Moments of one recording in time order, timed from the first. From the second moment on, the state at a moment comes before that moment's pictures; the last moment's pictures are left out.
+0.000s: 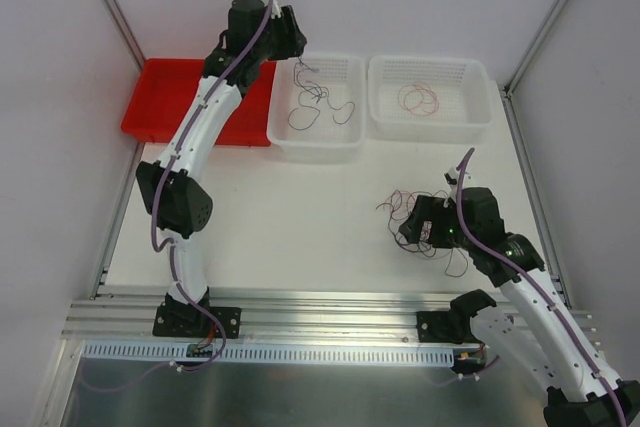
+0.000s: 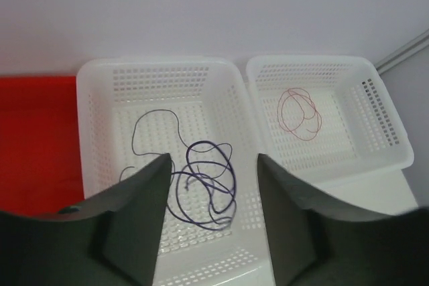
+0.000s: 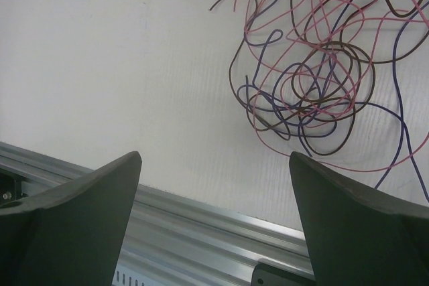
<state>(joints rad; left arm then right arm) -0.35 1.96 2.16 -0.43 0.05 -0.35 0.42 0.64 0.68 -0.76 -0.07 0.46</state>
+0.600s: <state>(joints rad) -0.37 1.62 1.56 -0.41 0.05 -0.28 0.42 0.84 0.67 -0.75 0.08 0.46</state>
